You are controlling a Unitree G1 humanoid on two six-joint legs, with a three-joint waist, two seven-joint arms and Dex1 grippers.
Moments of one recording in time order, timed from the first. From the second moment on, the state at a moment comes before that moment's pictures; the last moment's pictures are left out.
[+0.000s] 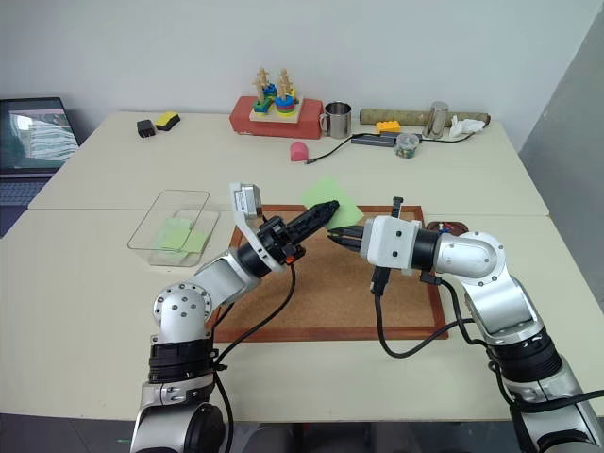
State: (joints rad) left arm -0.52 0.10 0.20 -0.07 -1.06 0.91 -0.54; right arm -0.53 -0.59 0.20 -0.29 0.10 0.05 0.92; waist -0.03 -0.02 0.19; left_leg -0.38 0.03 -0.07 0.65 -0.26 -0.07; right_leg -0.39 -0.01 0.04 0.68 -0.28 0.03
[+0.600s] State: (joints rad) left arm -0.51 0.11 0.16 0.00 -0.91 0.79 -0.55; right arm -0.53 -0.57 0.20 -0.33 0.10 -0.06 0.89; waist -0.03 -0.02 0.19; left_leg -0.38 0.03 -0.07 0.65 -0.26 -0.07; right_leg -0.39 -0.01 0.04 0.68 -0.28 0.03
